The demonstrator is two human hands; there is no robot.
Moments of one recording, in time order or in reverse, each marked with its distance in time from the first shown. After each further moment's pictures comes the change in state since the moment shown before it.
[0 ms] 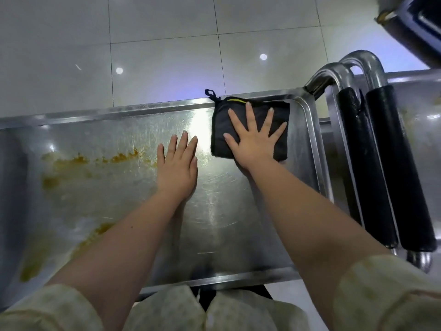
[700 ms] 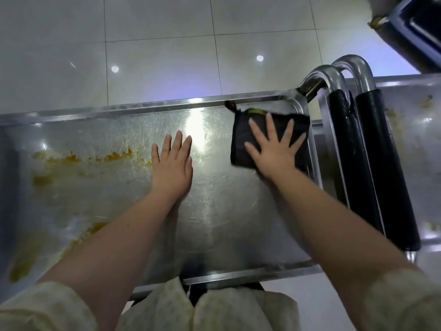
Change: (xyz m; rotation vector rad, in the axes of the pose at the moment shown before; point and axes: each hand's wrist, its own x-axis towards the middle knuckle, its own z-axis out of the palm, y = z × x) left_hand 0.001 0.000 0.001 0.051 -0.018 0.001; right_hand -0.021 0.066 0.003 0.021 0.028 0.034
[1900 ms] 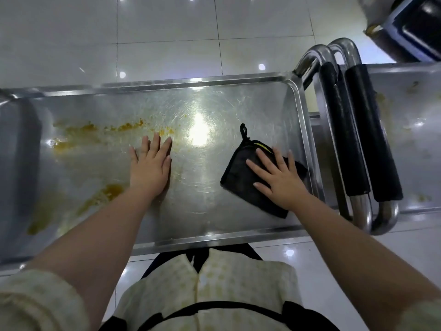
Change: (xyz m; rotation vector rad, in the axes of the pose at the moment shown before) left_hand -0.087 -0.051 -0.011 0.057 -0.112 -0.119; right_hand -0.144 0.039 0.033 -0.180 -0.034 -0.455
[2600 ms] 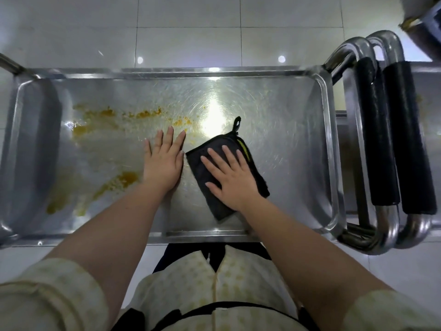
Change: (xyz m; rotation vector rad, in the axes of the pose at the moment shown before) left_hand -0.009 -0.002 0.009 -0.024 0.031 -0.042; right_hand 0.061 -0.134 0.005 0.021 0.043 -0.142
